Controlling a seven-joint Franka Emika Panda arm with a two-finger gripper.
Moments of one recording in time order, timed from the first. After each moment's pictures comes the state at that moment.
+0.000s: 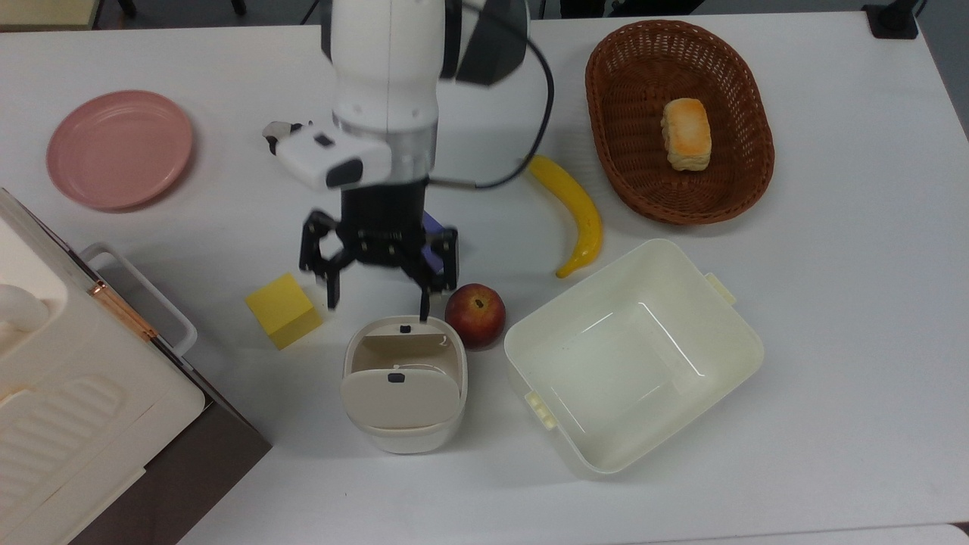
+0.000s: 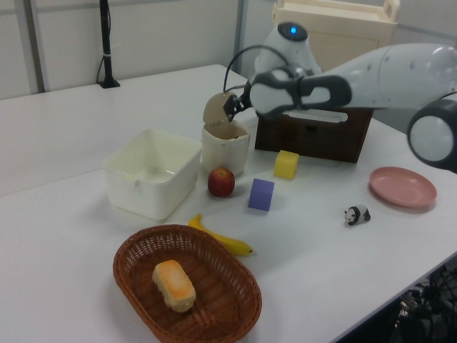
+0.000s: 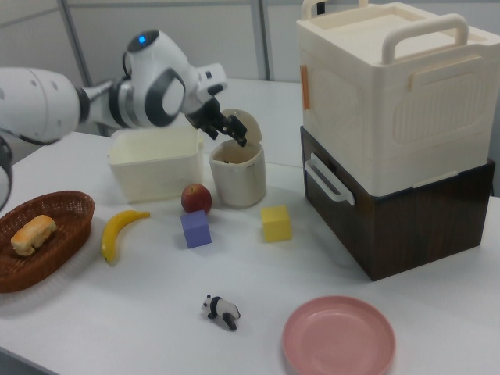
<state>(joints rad) 0.09 0.41 -0.09 -1.53 -0.13 2.46 0.21</state>
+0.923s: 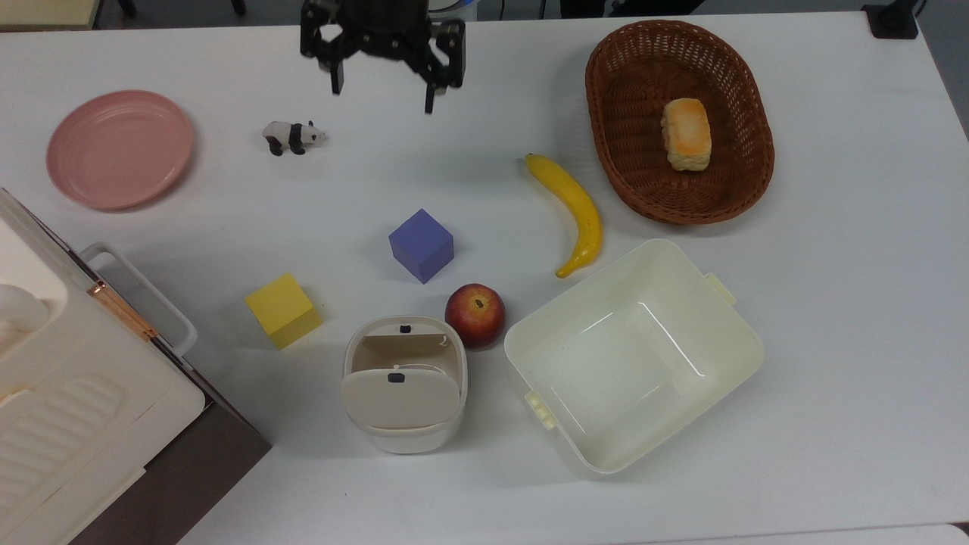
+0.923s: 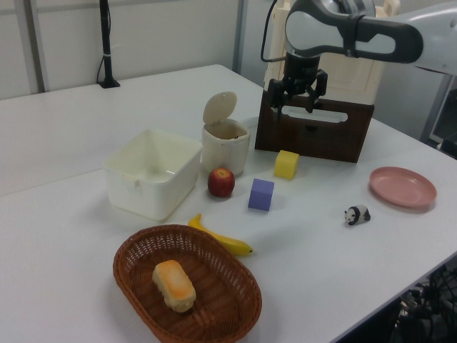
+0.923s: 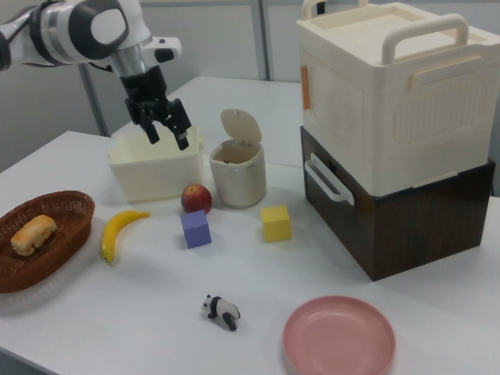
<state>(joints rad) 0.13 0.08 -0.08 -1.61 -0.13 1.77 0.21</state>
